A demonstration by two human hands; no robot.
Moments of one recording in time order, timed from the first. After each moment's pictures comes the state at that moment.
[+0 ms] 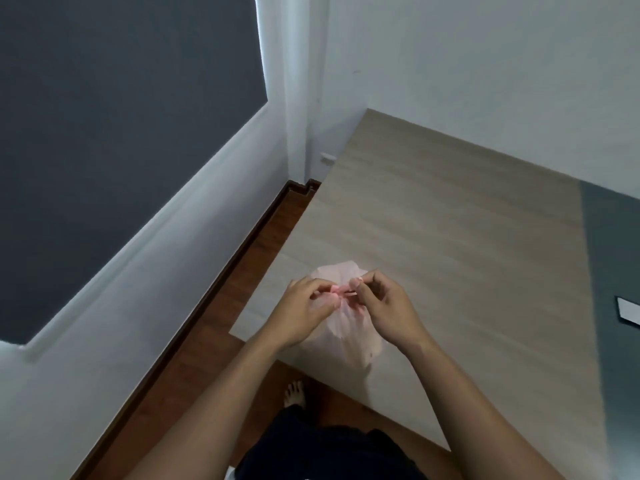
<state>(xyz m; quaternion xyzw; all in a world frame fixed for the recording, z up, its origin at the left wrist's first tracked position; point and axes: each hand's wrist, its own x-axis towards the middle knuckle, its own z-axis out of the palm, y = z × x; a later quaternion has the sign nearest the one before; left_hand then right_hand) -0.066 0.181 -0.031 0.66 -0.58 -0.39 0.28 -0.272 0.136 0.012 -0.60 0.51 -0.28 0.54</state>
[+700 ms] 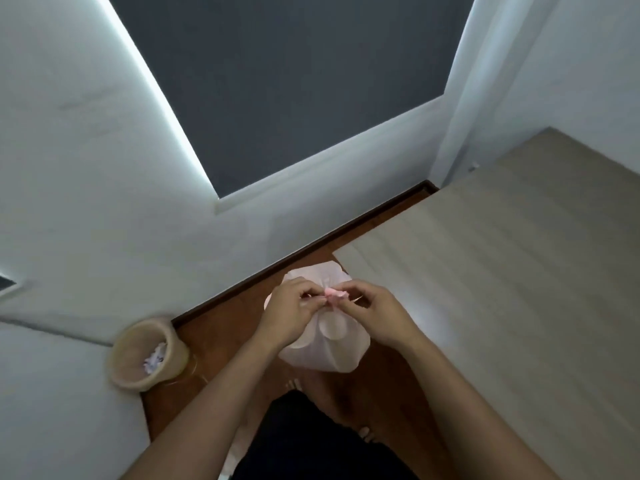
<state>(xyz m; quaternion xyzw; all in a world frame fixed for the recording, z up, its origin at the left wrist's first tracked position) -0.087 0.468 -0.011 0.83 -0.34 -0.22 0.37 -0.242 0.311 0.015 -0.77 0.25 -0.05 0.58</state>
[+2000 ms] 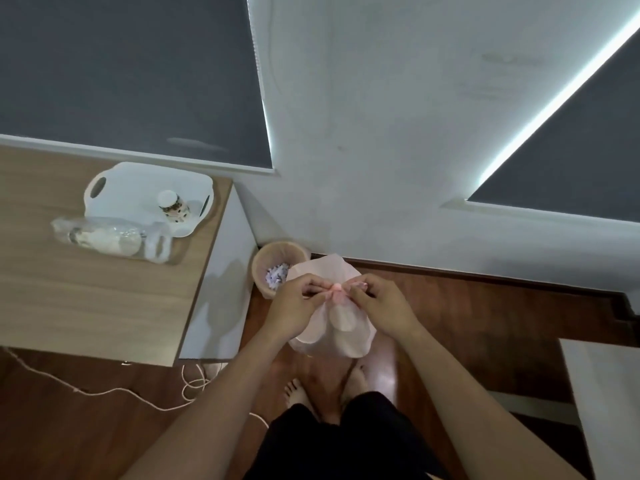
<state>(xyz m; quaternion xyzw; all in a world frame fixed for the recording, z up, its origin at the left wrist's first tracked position) 0.112 0.942 -0.082 0.79 0.05 -0.16 0.59 0.102 0.724 -0.057 -0.82 0.07 0.14 0.55</state>
